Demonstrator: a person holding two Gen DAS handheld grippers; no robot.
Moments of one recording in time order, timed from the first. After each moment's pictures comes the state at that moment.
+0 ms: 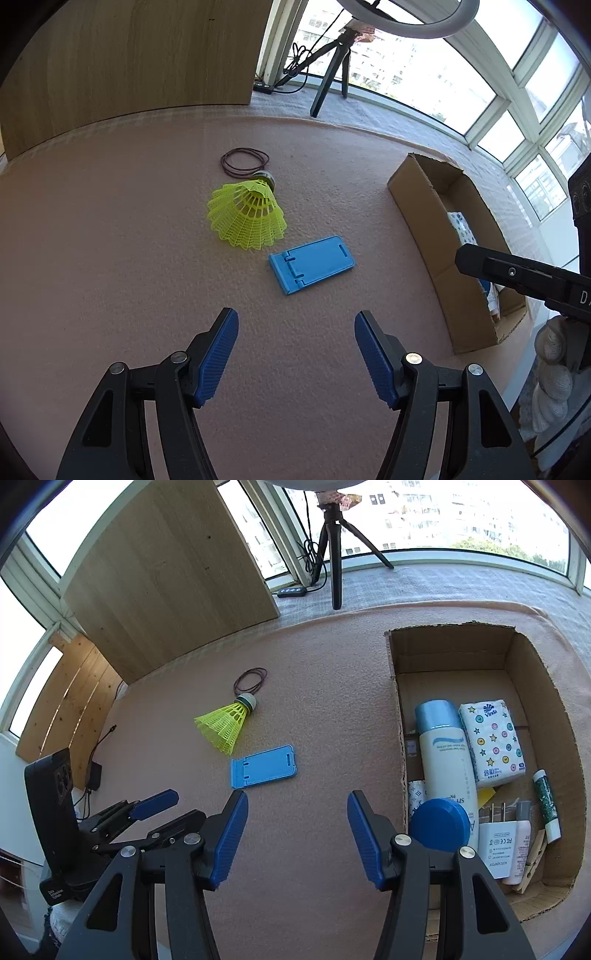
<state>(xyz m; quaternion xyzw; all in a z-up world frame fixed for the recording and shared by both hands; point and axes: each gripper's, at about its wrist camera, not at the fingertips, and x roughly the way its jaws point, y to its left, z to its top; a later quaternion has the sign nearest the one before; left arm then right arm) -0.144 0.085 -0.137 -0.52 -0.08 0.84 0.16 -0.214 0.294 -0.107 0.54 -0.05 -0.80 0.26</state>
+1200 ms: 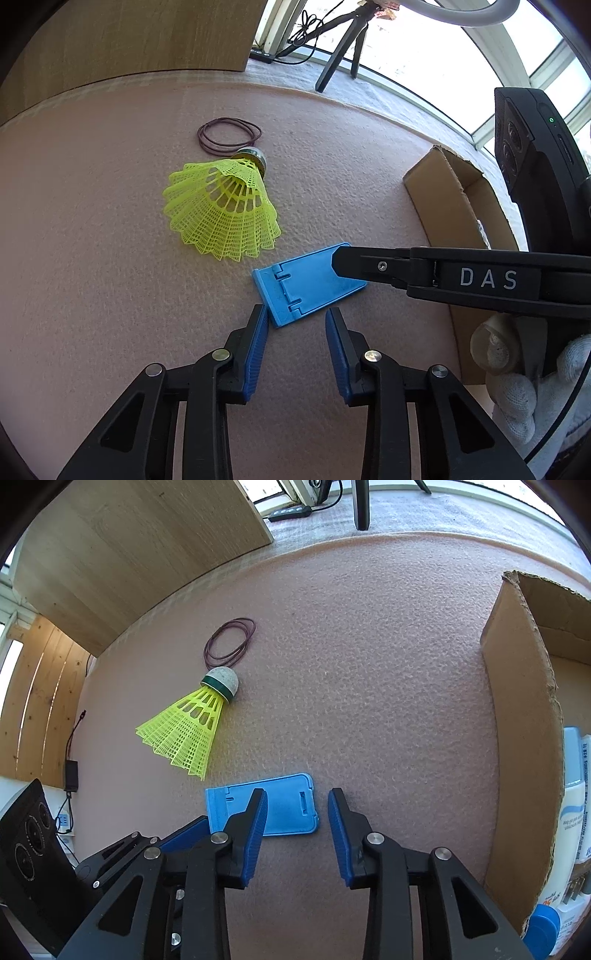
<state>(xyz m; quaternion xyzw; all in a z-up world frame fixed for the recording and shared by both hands) -0.190 0.105 -0.182 -0.55 -0.11 0.81 0.17 -0.282 0.222 -0.189 0.64 -0.03 -0.73 0.25</state>
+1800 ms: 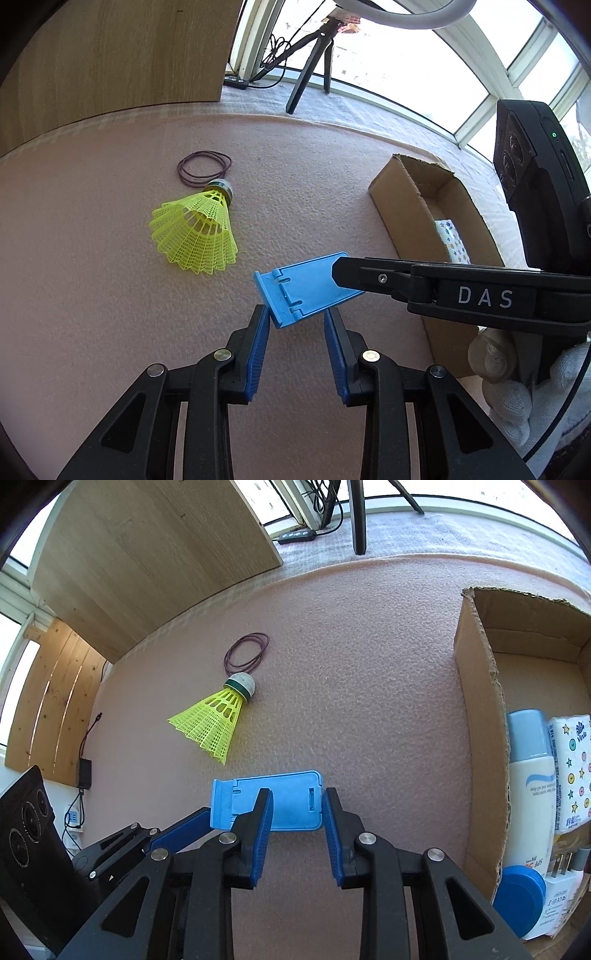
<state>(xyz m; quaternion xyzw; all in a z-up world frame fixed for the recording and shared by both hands) -0.168 0.122 -0.142 -0.52 -0.09 0.83 0.19 -0.261 0.245 -0.158 0.61 -0.05 -0.75 0.26</state>
